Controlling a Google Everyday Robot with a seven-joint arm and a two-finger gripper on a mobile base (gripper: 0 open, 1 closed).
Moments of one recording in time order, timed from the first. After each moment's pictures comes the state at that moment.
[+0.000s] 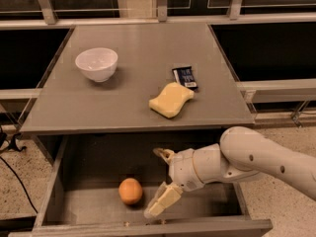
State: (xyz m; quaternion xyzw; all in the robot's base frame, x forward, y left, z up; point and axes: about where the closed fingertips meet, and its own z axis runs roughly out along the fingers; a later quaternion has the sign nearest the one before) arm 0.423 0.011 0.687 -0.58 0.66 0.32 0.34
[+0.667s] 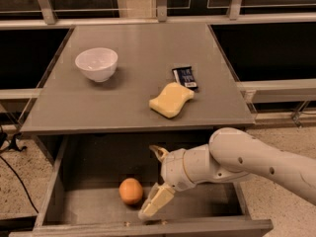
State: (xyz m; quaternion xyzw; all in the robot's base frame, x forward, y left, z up) arm 0.430 0.029 0.682 -0.60 0.66 0.29 0.35
